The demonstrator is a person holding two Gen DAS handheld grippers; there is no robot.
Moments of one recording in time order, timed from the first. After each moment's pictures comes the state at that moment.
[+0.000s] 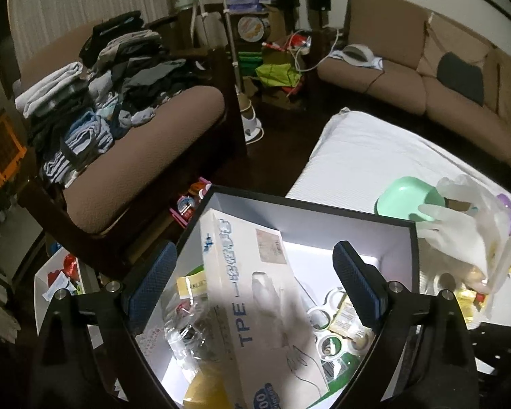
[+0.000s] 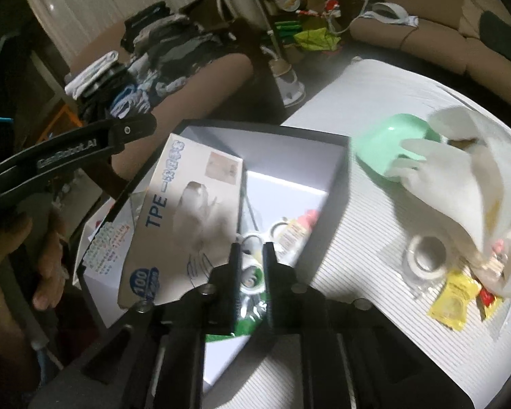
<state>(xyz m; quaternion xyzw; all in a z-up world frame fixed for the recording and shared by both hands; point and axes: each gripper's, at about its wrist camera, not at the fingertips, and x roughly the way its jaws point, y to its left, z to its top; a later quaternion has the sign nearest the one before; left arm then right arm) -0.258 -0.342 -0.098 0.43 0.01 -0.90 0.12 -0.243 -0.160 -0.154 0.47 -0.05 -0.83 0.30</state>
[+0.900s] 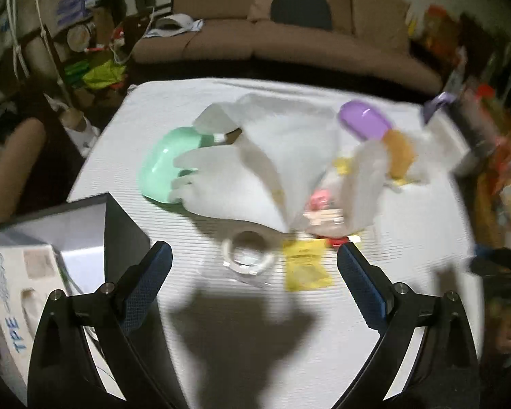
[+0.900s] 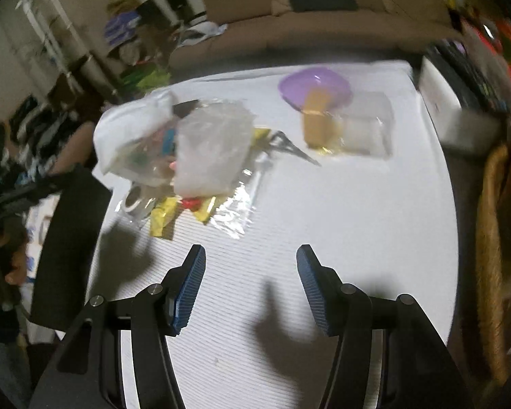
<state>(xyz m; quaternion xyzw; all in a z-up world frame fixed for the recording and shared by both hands) -0.267 -0.095 -0.164 0.48 -0.08 -0.86 -0.15 -0.135 0.188 -0.189 0.46 -0.16 -0.87 0.04</state>
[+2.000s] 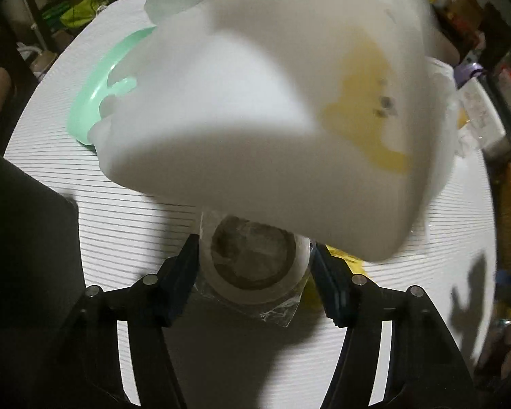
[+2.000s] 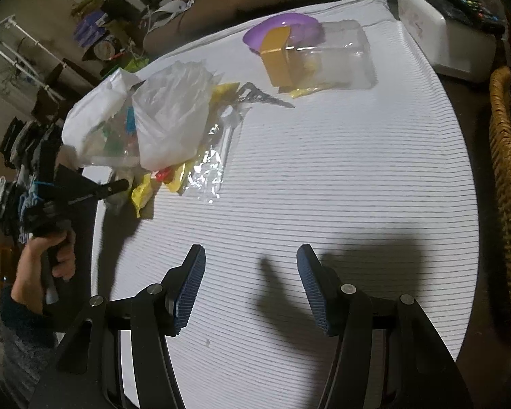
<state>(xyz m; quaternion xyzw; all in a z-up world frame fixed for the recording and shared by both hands) -0.294 -0.068 -0.264 0.58 -0.04 -0.79 -0.17 -0.139 0.210 -0.228 0.52 -0.22 -0.82 0.04</state>
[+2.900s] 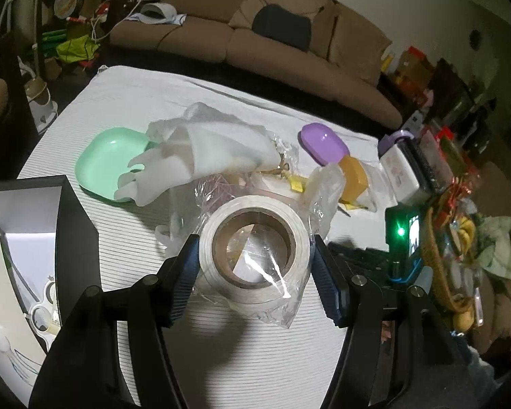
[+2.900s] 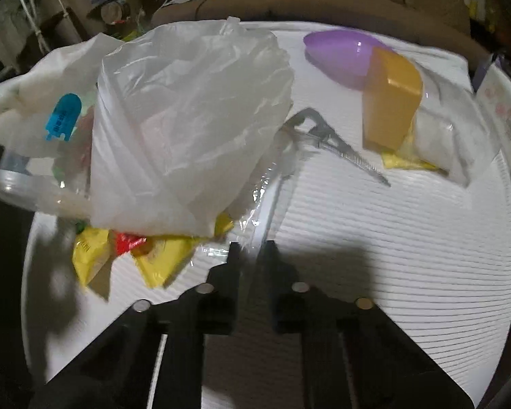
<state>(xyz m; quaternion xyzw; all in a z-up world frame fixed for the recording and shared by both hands) -0.272 -0.124 -0.152 0.47 0.07 -0.84 -0.26 -0.262 0.141 -0.280 0.52 -0.09 -0.85 0.02</state>
